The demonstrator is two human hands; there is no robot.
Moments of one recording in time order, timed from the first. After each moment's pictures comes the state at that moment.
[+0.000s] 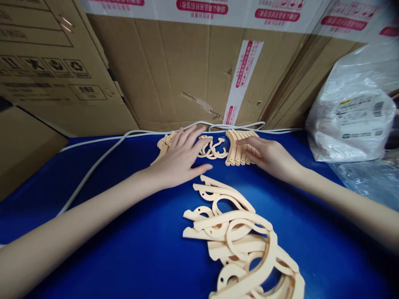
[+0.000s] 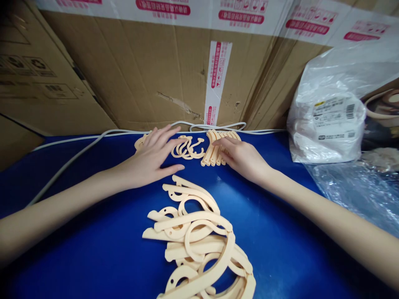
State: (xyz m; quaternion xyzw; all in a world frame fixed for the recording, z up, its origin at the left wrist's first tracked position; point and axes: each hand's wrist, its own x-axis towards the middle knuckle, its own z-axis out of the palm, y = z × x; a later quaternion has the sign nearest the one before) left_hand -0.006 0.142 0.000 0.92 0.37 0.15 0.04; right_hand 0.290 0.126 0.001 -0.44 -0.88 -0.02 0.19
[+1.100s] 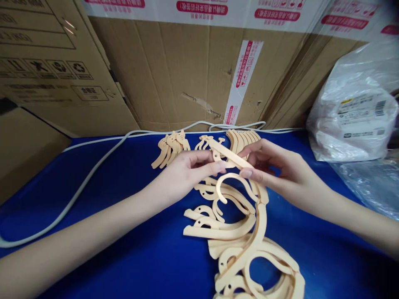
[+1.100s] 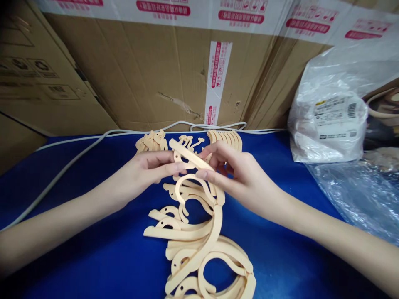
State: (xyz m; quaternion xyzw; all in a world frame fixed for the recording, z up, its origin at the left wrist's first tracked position) left_hand 0.016 0.089 0.038 0.69 0.40 0.29 0.53; right_hand 0.248 0.060 0.048 -0.43 -0.79 0.30 0.32
